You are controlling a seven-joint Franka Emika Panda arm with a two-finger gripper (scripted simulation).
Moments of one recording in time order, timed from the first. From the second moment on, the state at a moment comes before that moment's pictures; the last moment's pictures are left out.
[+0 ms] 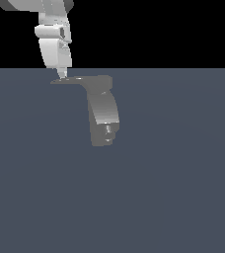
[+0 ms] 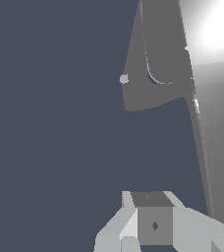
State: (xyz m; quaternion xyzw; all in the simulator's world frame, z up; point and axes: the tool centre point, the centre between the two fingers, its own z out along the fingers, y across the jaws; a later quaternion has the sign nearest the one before) arm 0.088 0.177 0.249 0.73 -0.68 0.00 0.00
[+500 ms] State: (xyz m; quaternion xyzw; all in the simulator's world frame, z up) arm 0.064 0.178 0.249 0.73 -0.68 0.00 0.00
